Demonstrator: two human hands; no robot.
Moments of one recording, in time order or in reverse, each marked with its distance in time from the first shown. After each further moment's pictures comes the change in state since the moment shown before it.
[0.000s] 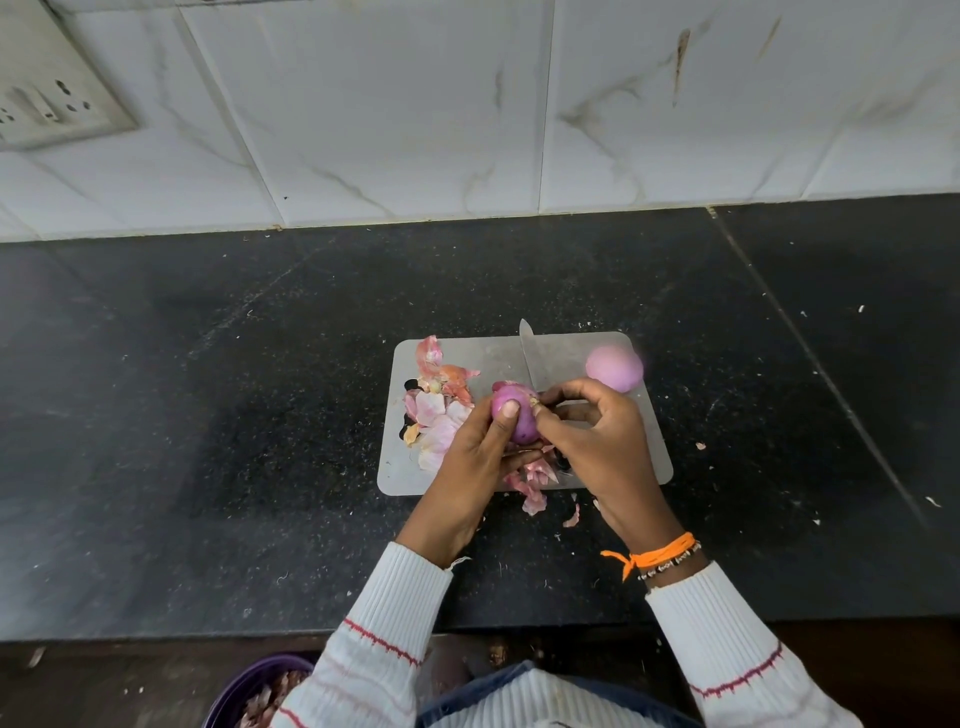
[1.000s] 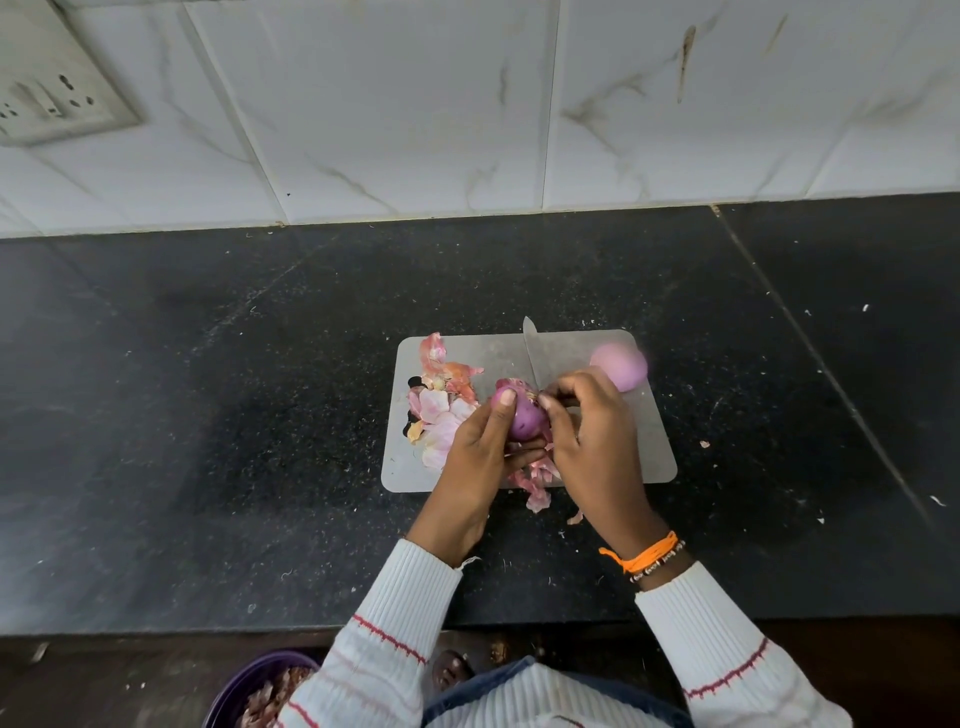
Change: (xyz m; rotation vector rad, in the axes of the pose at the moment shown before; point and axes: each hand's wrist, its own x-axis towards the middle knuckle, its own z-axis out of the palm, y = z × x) left_hand 0.003 0.000 0.005 -0.047 0.118 -0.054; right_hand 0.000 0.009 0.010 -0.441 0.106 -0.408
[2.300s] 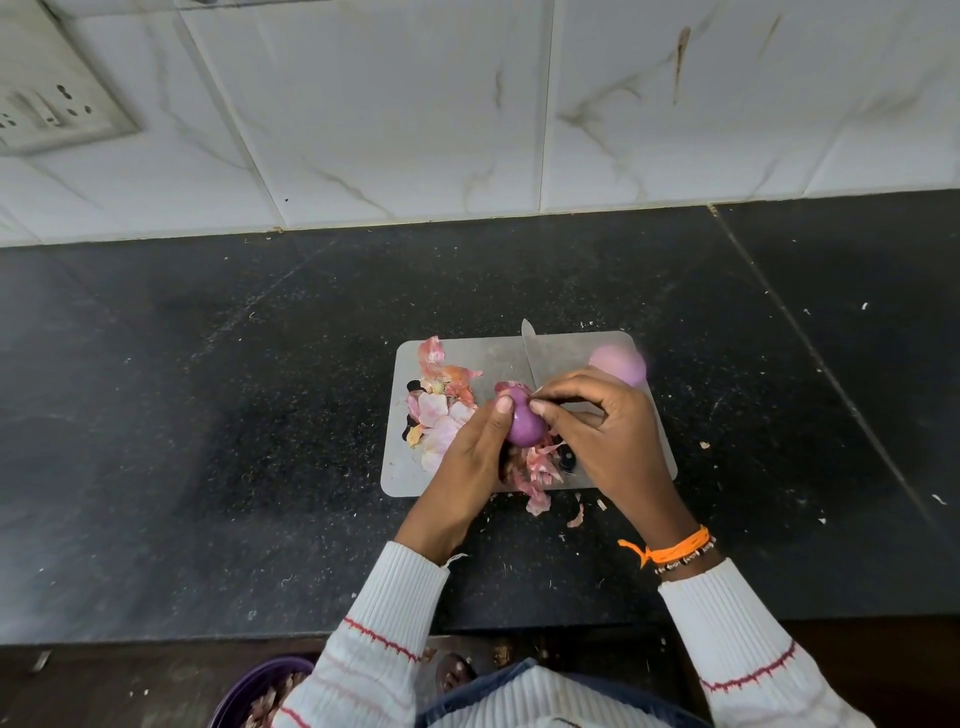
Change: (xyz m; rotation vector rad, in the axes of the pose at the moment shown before) left_hand -0.004 0.006 -0.009 0.271 -0.148 0.098; right_hand 0.011 0.002 -0.019 0.377 -0.124 0.000
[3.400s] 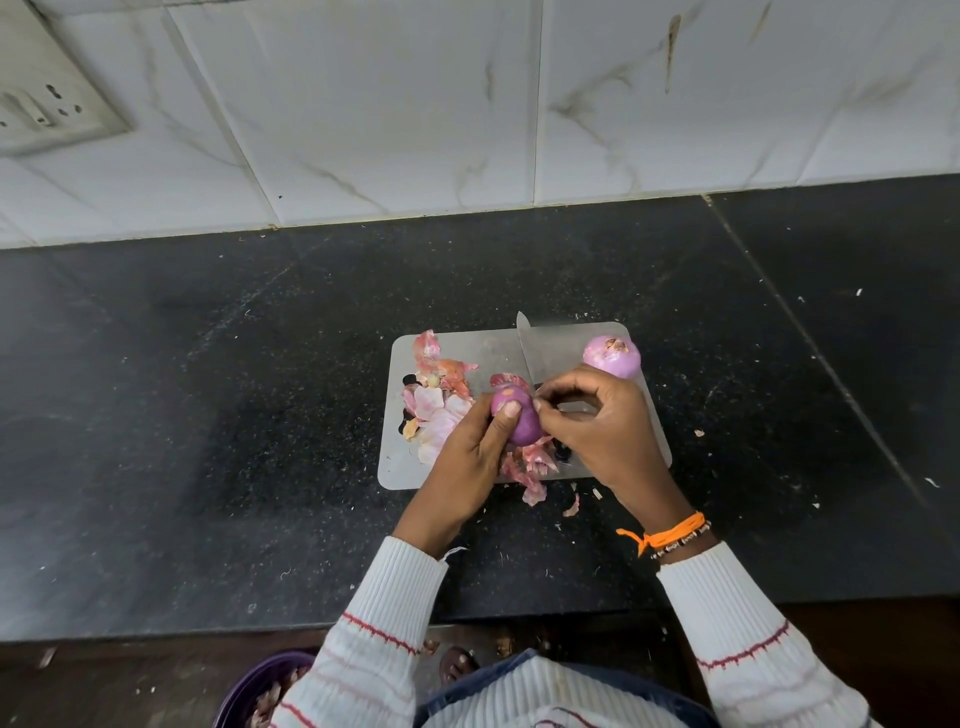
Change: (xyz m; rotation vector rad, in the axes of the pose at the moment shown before) left_hand 0.000 -0.006 0.000 0.107 -0.019 0.054; right_hand -0.003 0.003 -0.002 0.025 -0.009 0.166
